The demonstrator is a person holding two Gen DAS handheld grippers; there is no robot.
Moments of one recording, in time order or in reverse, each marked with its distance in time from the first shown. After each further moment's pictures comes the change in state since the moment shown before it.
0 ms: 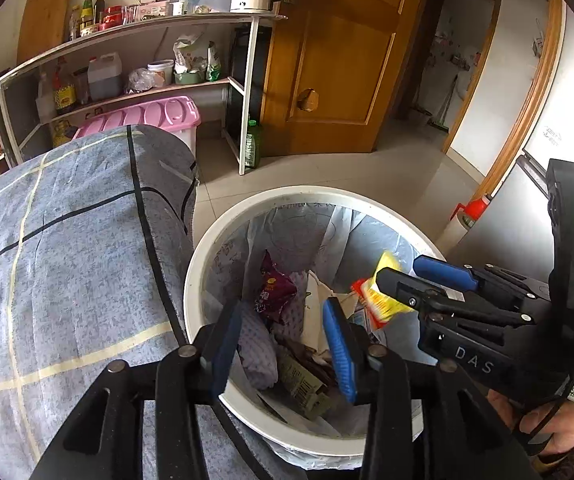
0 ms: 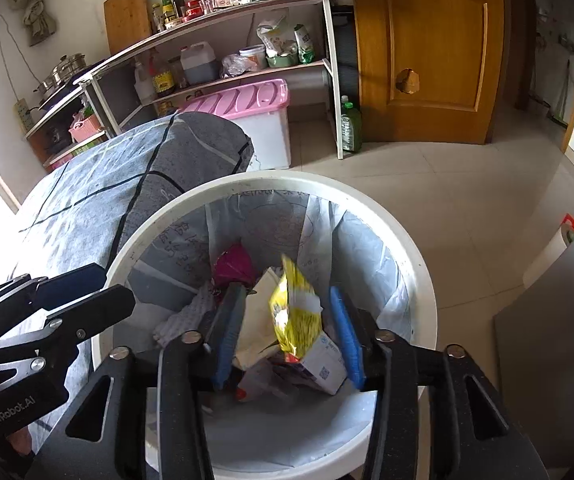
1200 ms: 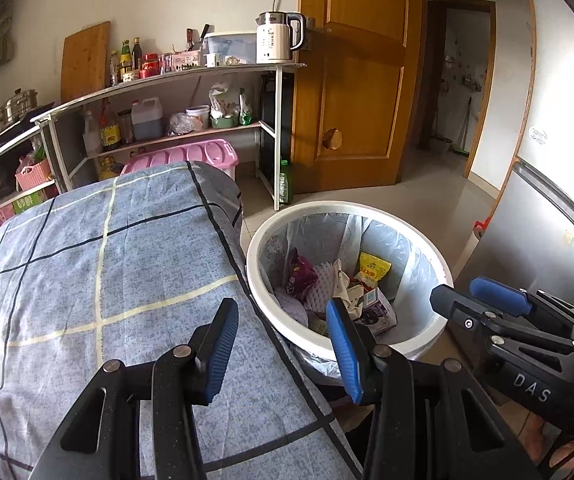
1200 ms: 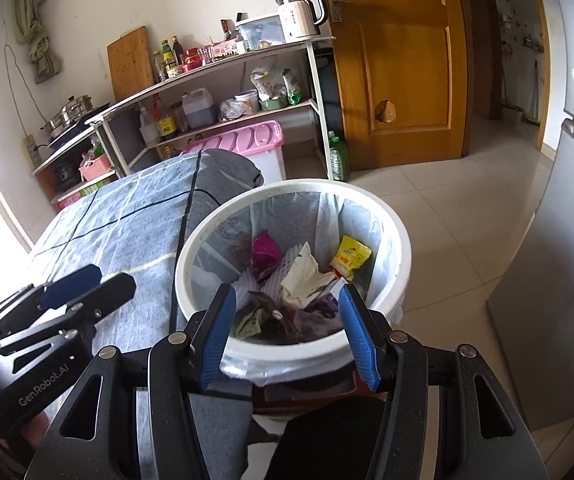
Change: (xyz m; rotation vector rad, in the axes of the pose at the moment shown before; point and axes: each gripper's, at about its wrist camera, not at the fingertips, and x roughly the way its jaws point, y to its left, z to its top) left arm -0.102 -0.007 -0.063 0.029 -0.174 0.131; right arm -0.106 0.042 -0.072 0.067 -0.169 -0.049
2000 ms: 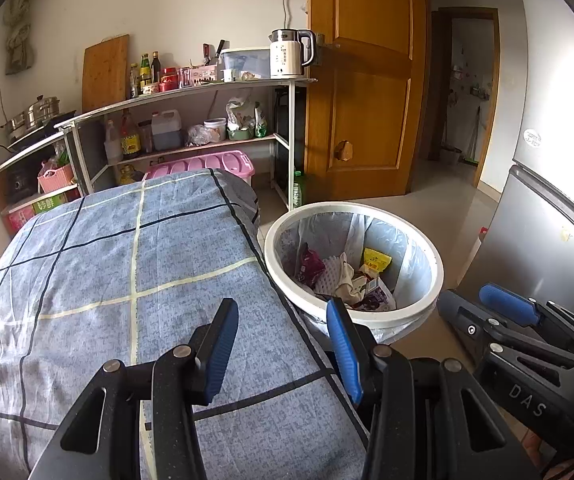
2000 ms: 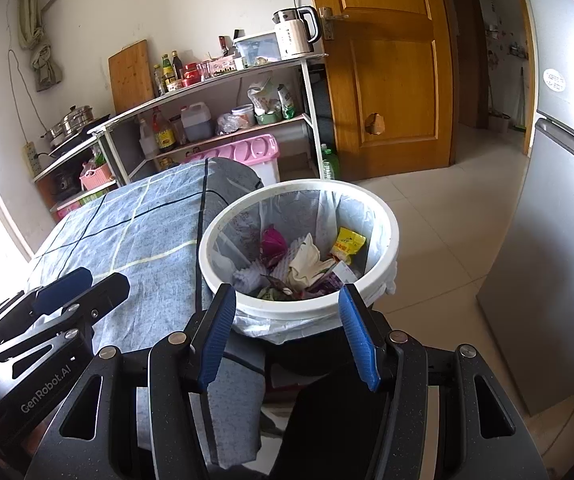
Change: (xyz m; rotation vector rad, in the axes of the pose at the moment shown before) left arm -0.049 -0.003 -0.027 -0.009 -0.045 0.064; right arm -0.040 0.013 -0.030 0.024 -0.052 -0.016
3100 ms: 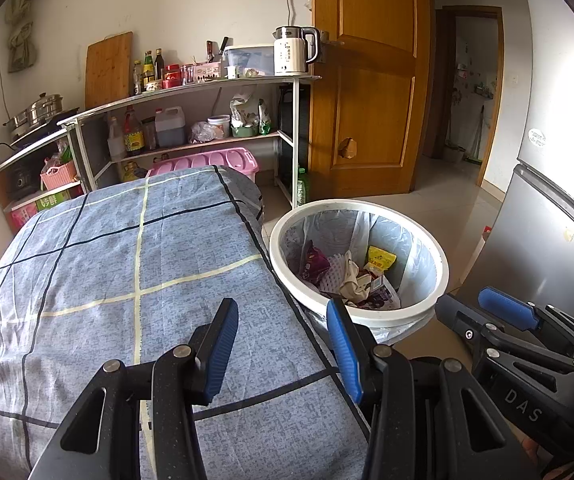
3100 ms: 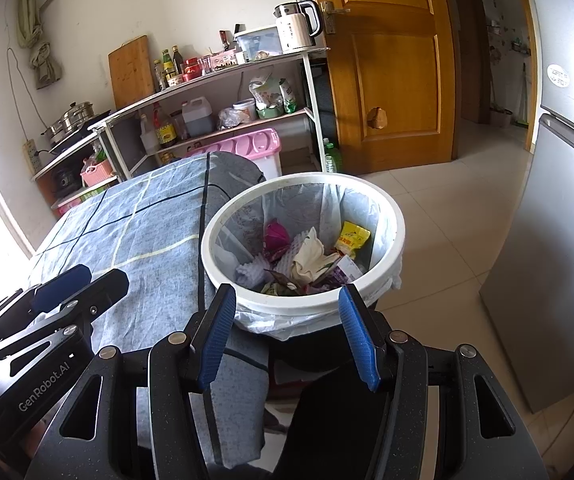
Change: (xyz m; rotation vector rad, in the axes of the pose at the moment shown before) left arm -0.001 0.002 0.001 -0.006 0.010 0.014; right arm 0.004 0.003 -0.001 -0.002 0.018 0.006
